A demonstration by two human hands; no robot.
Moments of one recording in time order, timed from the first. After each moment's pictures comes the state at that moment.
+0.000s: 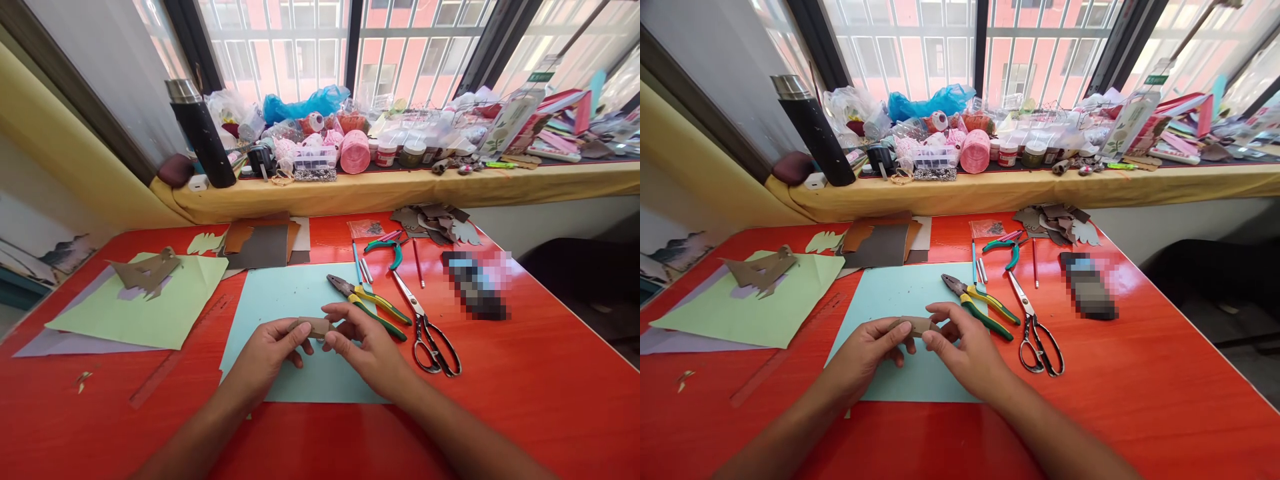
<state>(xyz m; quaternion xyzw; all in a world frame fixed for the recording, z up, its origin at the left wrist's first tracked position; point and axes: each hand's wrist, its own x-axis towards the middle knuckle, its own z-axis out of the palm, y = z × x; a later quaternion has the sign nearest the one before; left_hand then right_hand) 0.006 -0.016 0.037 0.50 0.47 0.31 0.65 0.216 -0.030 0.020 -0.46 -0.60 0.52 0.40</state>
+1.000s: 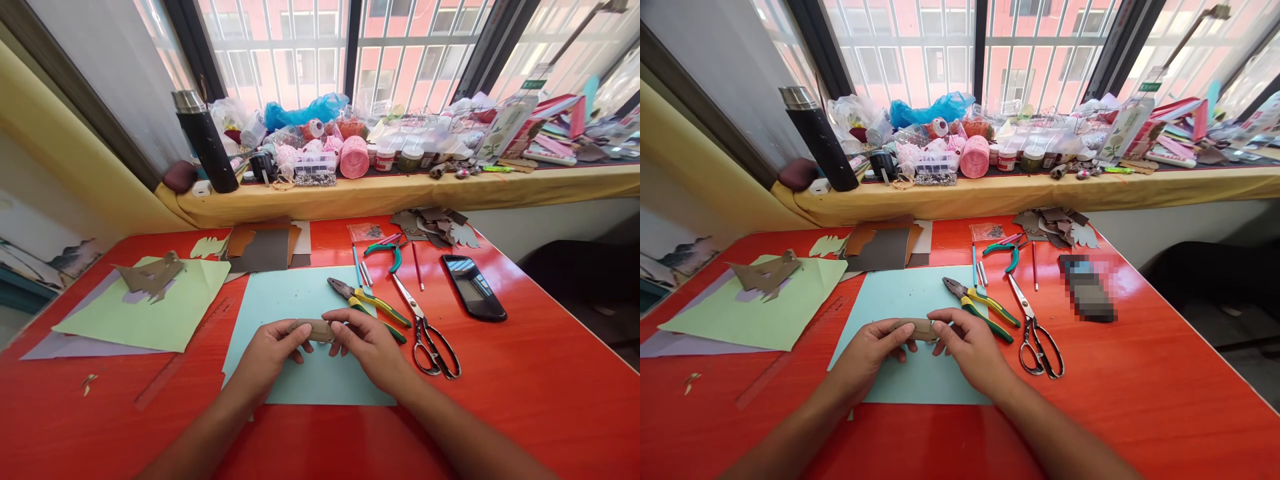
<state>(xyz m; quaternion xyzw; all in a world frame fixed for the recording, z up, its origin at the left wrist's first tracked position) 0.006 -0.014 0.026 0.50 0.50 0.32 0.63 0.214 -0.024 0.017 -0.46 -0.54 0.57 0.41</state>
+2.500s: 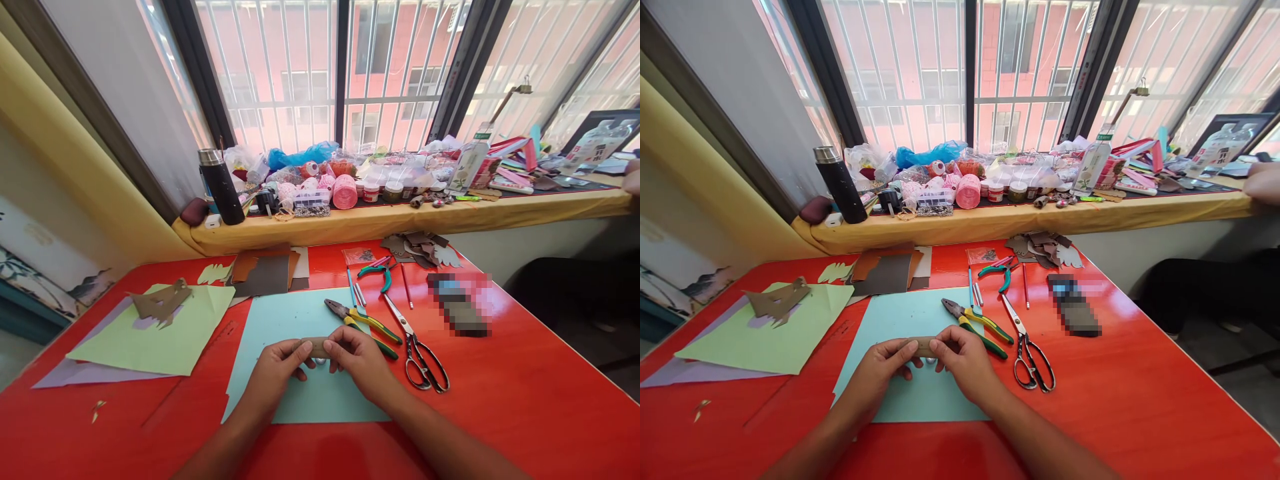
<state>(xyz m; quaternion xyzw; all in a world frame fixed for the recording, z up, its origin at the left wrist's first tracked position) 0.015 -0.019 0.037 0.52 0.50 0.35 0.60 0.207 -0.024 0.016 -0.45 -0.50 0.59 0.44</state>
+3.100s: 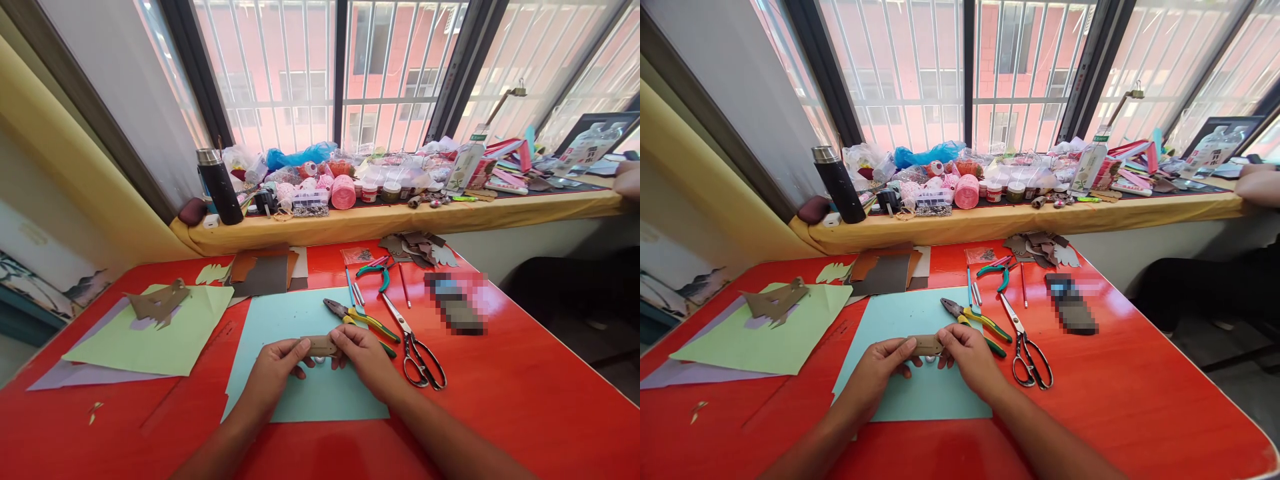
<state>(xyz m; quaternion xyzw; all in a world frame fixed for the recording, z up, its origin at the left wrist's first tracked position) 0.015 -0.019 0.036 0.51 0.50 0.35 0.61 0.214 -0.021 0.018 -0.45 -0.50 0.60 0.43</state>
